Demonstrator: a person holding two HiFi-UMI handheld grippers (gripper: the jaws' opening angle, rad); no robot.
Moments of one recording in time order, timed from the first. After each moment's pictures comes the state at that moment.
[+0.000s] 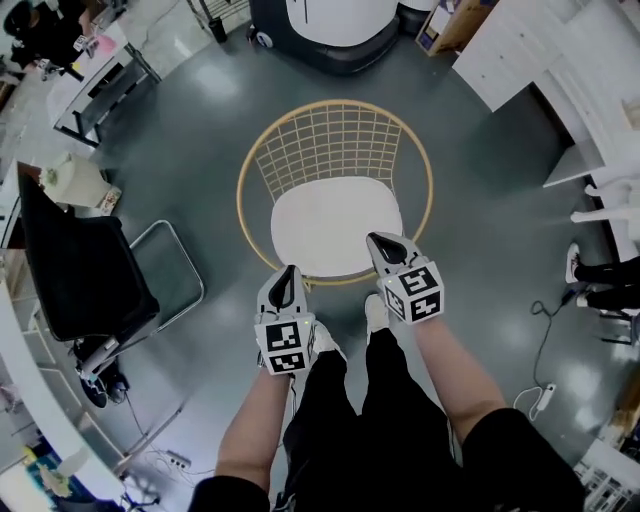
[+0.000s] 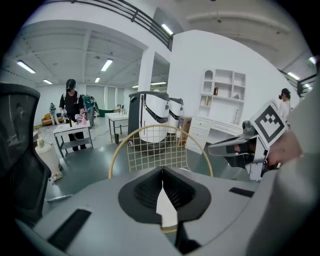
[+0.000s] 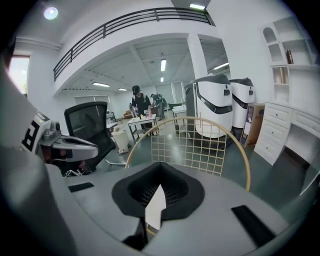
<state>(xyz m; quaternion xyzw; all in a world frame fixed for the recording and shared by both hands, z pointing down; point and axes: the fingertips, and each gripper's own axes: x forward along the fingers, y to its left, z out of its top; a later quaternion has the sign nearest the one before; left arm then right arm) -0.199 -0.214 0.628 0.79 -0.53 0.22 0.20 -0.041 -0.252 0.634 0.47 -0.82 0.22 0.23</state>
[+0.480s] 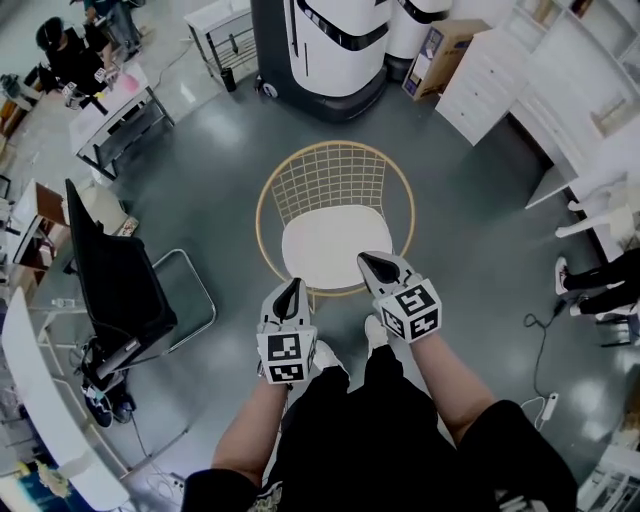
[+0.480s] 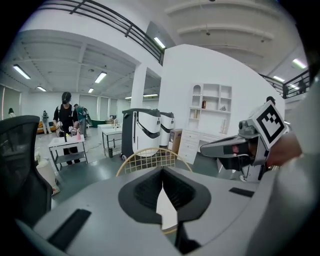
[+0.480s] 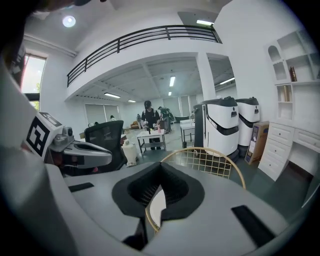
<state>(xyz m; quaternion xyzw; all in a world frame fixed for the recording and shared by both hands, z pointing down) -0.212 -0.160 0.480 0.83 -0.50 0.17 0.16 -0.087 -0.184 0.471 0.45 -0.86 0.17 0.18</state>
